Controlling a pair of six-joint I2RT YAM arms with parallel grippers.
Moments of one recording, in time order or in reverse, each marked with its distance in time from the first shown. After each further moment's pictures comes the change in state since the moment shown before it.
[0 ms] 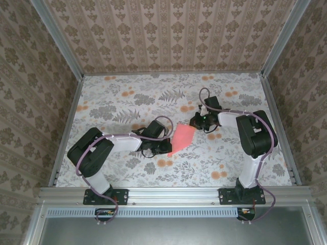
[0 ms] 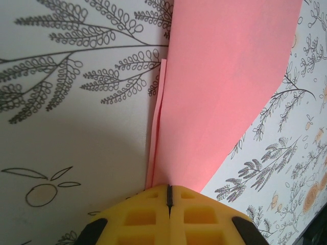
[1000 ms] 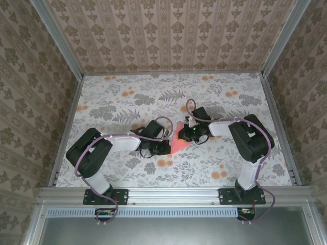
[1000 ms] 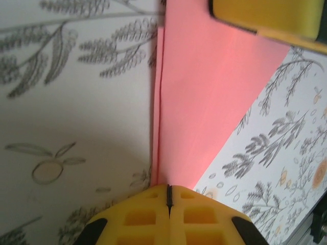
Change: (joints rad) left arm 0.013 -0.022 -0.006 -0.064 0.055 0.097; right arm 0.190 -0.027 -0.122 0.095 -0.071 0.083
